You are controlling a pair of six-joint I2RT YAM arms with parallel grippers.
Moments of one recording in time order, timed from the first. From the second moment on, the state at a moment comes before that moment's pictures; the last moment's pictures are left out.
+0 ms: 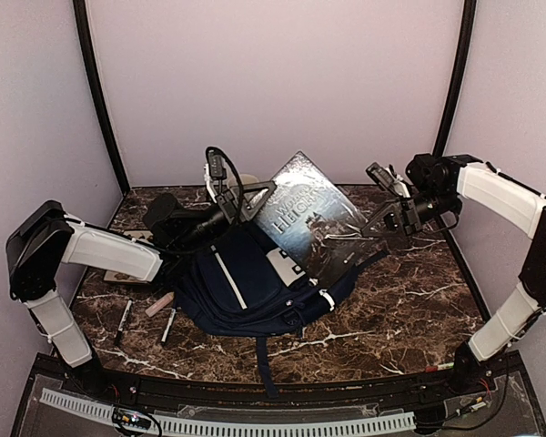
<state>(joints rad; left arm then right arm) -0.80 1.70 0.86 1.26 0.36 -0.91 0.28 1.55 1.35 -1.21 -1.29 -0.70</state>
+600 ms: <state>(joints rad) -0.80 1.16 0.77 0.64 0.06 -0.56 0.09 1.68 1.52 -1.40 -1.39 -0.89</state>
